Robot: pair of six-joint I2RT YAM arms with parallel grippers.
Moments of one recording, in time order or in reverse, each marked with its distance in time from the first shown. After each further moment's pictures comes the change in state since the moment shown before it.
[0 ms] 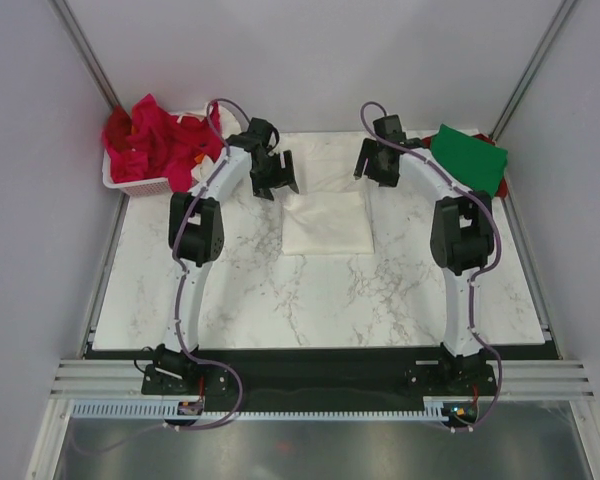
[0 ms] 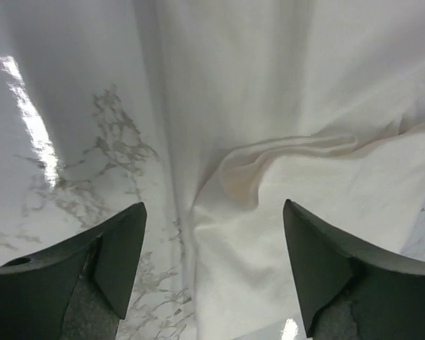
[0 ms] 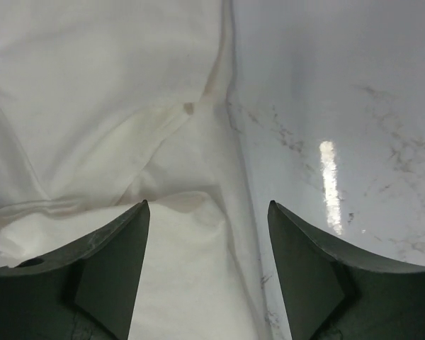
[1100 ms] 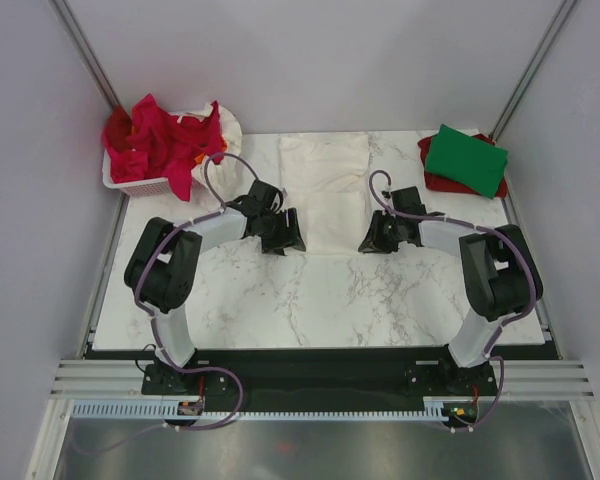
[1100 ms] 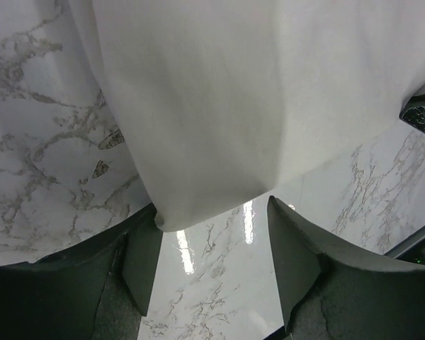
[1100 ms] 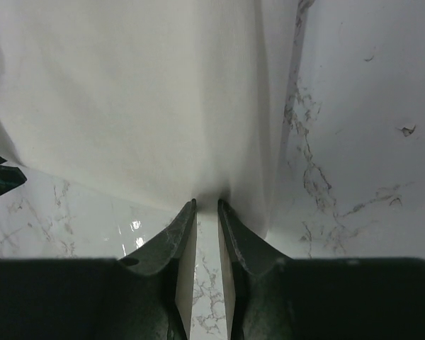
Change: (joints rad) left arm -0.147 -0.555 -1.039 0.538 0.066 -0.091; right arm -0.002 -0.446 -0.945 0.416 -0.410 -0.025
